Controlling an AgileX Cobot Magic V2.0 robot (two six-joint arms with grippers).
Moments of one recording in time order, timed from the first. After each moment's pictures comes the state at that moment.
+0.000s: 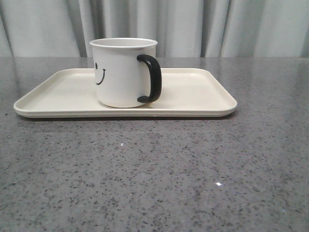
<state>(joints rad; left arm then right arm) -0.36 1.56 -1.98 -0.10 1.27 0.14 0.06 0.48 -0.71 0.93 0.17 -0.82</state>
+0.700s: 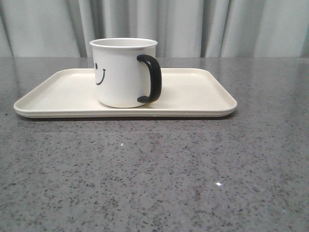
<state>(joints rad) -0.02 1.17 -1.74 0.02 1.28 0.14 0.06 0.48 -0.71 0.93 0.17 -0.82</state>
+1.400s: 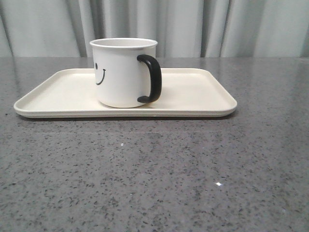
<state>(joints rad) 0.04 0.86 -1.22 0.04 1.08 0.14 0.06 0.72 -1.01 0.87 0.46 -0.82</state>
